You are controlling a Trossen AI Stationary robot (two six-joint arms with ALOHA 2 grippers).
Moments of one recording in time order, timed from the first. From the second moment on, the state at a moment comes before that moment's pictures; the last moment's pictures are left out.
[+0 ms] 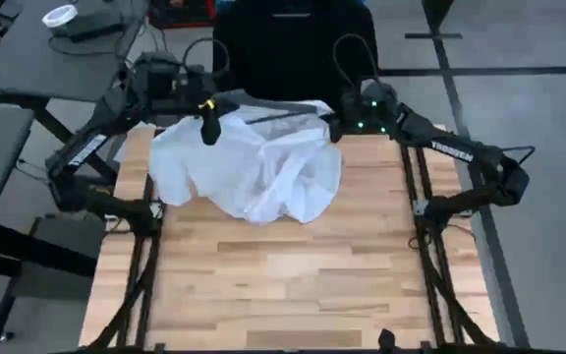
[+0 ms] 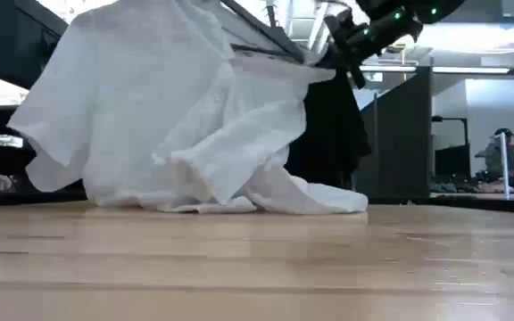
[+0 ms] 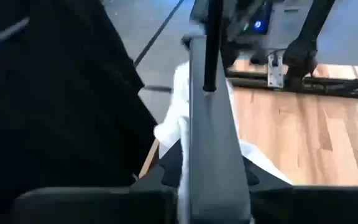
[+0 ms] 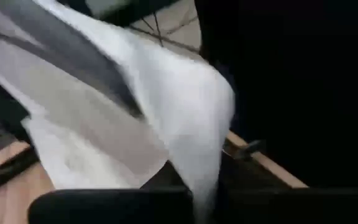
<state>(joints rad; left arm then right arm) 0.61 1.30 1.73 -0.80 0.22 0.24 -0.66 1.31 1.12 -0.10 -0.18 0.23</state>
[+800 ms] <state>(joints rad) 0.60 1.31 1.73 -0.63 0.04 0.23 -0.43 1.29 1.39 -0.30 -0.16 0.26</state>
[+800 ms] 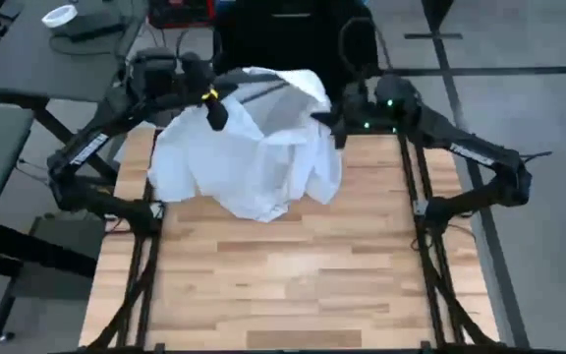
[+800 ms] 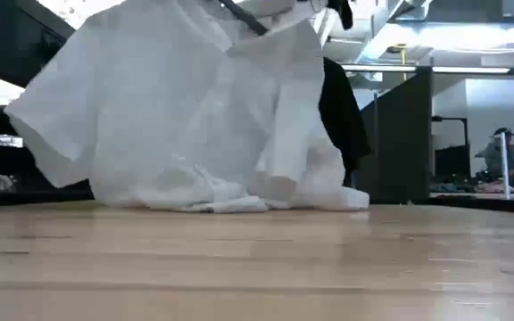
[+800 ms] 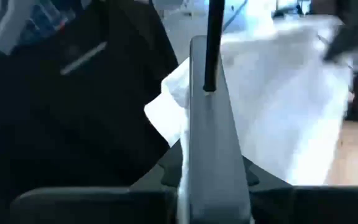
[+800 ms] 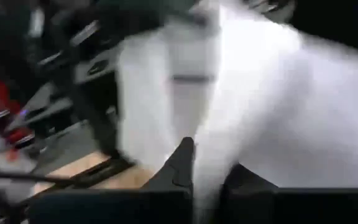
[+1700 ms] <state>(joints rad) 0.60 1.31 1.73 -0.64 0.36 0.20 -0.27 1.49 1.94 -0.91 -0.23 -0.22</state>
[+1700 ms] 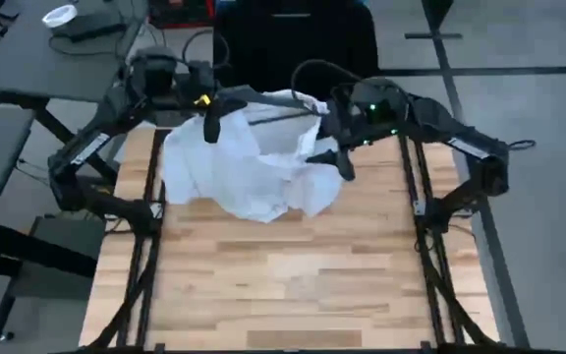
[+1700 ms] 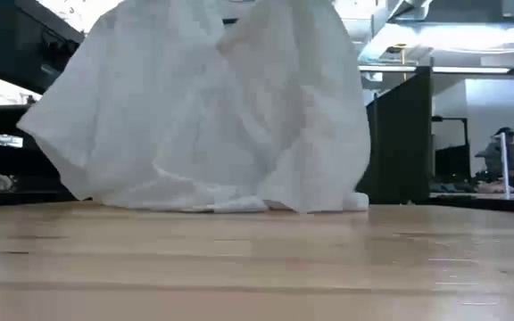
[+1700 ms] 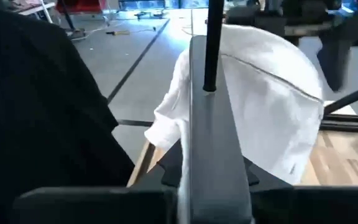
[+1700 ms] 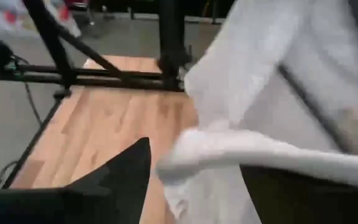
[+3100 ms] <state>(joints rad) 0.55 1.31 1.73 -0.57 0.47 0.15 -0.49 1.60 2.12 -1.11 -0.41 -0.29</state>
